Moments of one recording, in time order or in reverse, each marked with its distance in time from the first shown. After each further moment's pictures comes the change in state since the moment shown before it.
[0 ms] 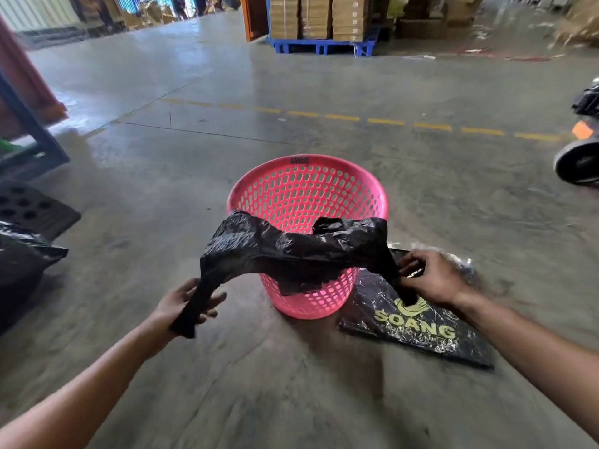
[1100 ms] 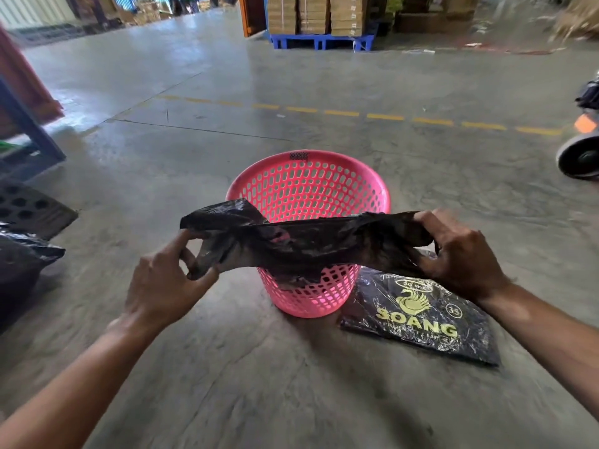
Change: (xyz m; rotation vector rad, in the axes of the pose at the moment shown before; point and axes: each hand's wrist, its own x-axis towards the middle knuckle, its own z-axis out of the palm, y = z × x) left_hand -0.045 0.077 0.008 0.710 0.516 0.614; right_hand -0.006 -0.015 -0.030 -0.512 0.455 -0.683
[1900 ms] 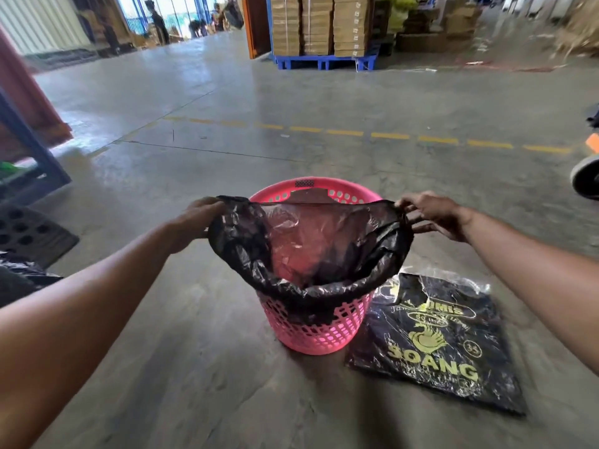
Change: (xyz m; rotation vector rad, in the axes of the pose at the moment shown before) left_hand 0.183 0.005 0.034 -0.536 -0.438 -0.448; right_hand 0.154 0.046 0.032 0.832 -0.452 0.824
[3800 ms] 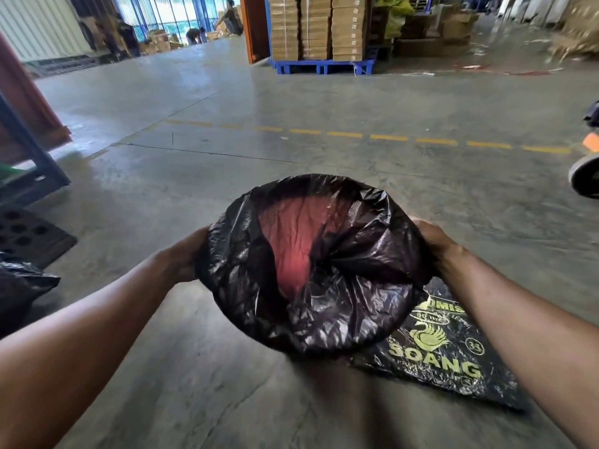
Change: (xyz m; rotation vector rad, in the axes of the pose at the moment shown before) left_hand -0.004 -0.054 0.022 -0.472 -0.346 -0.161; right_hand 0.023 0.071 0.045 0.551 0.030 -0.079
